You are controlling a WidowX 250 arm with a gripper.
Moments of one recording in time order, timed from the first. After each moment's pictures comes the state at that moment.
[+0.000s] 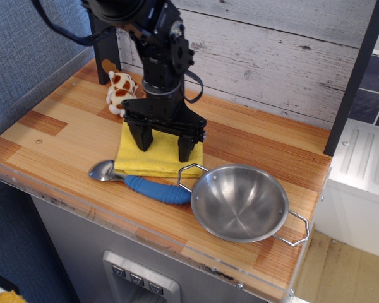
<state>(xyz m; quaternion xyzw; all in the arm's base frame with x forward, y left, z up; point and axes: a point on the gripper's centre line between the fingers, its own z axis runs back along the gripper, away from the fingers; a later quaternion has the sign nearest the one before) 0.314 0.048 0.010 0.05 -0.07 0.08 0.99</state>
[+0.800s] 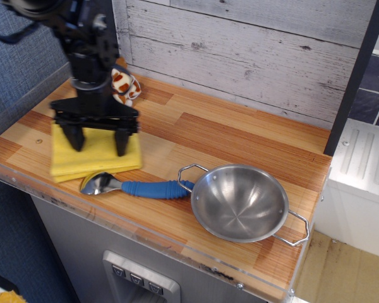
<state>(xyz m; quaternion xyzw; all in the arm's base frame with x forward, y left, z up) 0.275 0.128 0.015 0.07 -0.05 0.21 0.97</state>
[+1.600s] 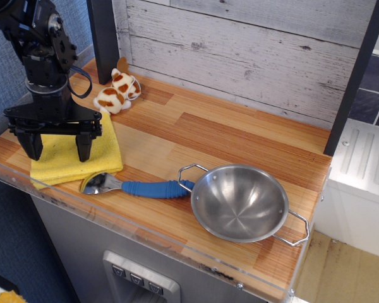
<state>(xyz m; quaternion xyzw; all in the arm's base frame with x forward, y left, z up) 0.249 0.147 0.021 0.08 -0.05 0.26 0.96</state>
